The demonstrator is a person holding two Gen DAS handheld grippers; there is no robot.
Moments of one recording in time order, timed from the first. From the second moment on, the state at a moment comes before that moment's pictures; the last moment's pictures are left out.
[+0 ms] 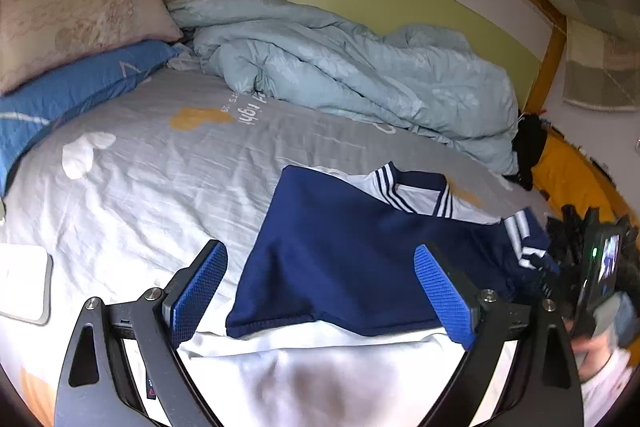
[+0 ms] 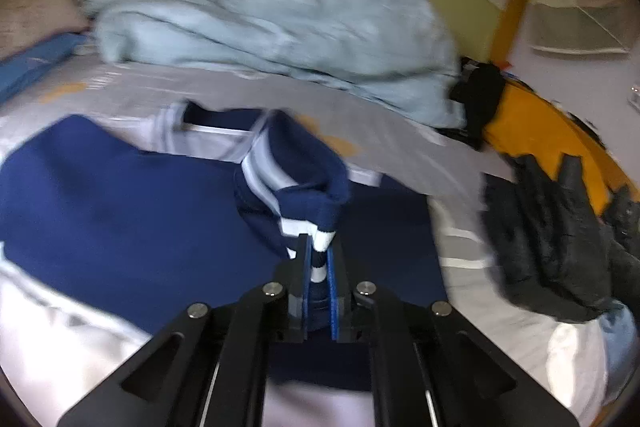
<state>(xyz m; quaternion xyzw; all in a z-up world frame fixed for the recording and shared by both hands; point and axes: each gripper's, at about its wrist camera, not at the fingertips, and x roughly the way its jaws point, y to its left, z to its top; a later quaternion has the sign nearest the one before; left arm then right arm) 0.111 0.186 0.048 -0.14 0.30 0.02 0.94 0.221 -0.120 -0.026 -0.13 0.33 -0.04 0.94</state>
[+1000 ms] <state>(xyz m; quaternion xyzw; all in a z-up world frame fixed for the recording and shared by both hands) 0.089 0.158 0.063 -0.07 0.25 0.03 0.97 0.145 -0.225 0.006 0.02 0.30 -0.01 0.95</state>
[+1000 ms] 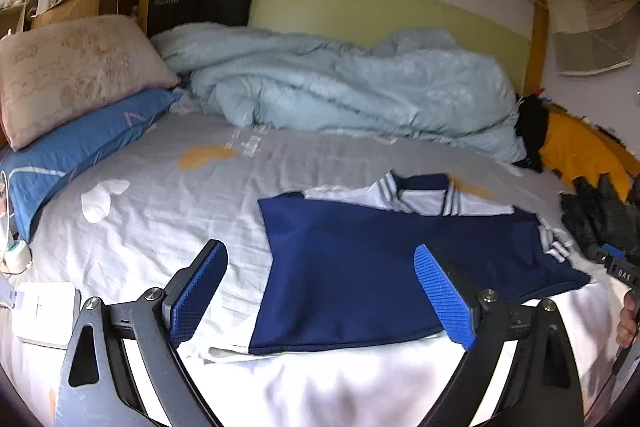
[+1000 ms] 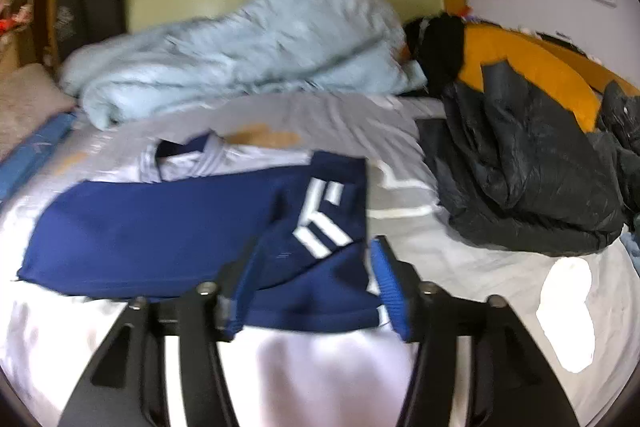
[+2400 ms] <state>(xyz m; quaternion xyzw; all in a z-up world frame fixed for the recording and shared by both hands) -0.002 0.075 0.028 -0.04 0.26 -0.05 0.96 0.017 -0.177 -0.006 -0.03 0.26 0.08 0.96</state>
